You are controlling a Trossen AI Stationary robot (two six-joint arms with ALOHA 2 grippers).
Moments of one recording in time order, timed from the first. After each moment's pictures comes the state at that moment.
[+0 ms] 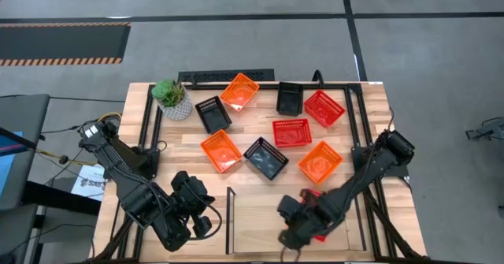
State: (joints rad) left arm -0.79 1.62 1.66 -1.21 -0.67 -1.30; right arm 0.66 1.85 1.58 -0.95 0.30 1.16
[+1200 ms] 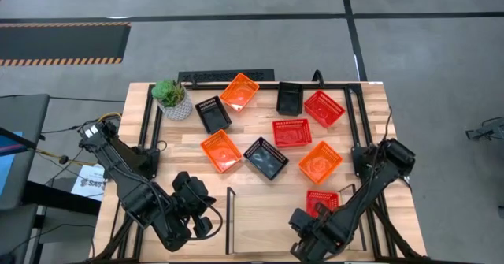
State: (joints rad) left arm -0.79 1.62 1.66 -1.19 -0.67 -1.29; right arm 0.80 1.92 1.58 -1.04 0.21 1.41
